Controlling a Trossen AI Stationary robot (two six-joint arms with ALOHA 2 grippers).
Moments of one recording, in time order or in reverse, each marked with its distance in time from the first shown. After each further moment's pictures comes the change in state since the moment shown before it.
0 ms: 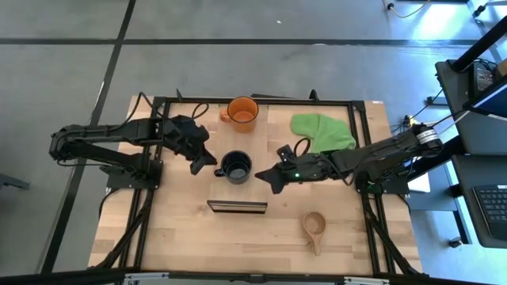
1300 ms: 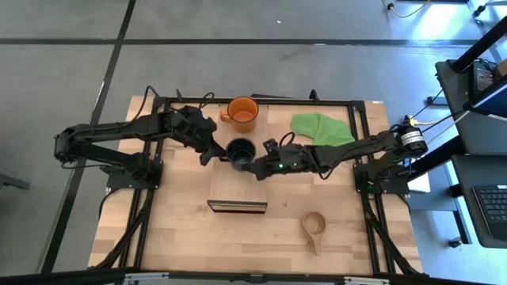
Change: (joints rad) left arm 0.120 0.093 0.001 0.147 0.086 0.067; right arm -0.143 0.158 0.000 0.199 -0.125 0.064
